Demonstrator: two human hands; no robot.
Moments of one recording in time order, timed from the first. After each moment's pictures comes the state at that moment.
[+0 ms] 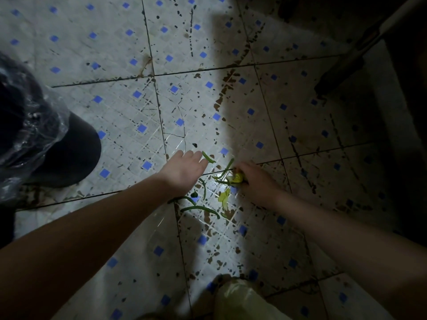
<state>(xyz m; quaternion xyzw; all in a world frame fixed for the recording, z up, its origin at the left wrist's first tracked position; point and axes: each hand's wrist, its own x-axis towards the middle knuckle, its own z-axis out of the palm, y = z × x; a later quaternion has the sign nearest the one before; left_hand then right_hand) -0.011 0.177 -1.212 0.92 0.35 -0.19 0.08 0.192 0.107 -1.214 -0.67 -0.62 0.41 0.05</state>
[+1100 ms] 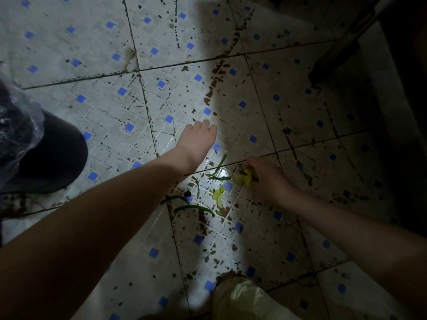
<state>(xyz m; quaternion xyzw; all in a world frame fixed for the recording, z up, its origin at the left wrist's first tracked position) 0.051 0.217 -1.209 0.90 0.40 -0.18 0.05 0.223 0.096 -1.213 -0.69 -0.60 0.40 0.05</state>
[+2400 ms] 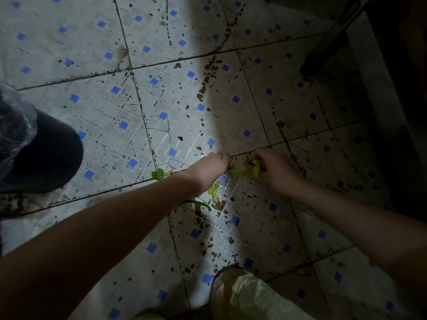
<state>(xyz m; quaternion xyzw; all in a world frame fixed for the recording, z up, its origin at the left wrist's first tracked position) 0.055 0.155 -1.218 0.92 0.30 -0.12 0.24 0.246 0.088 -1.198 -0.71 -0.61 0.33 0.04</state>
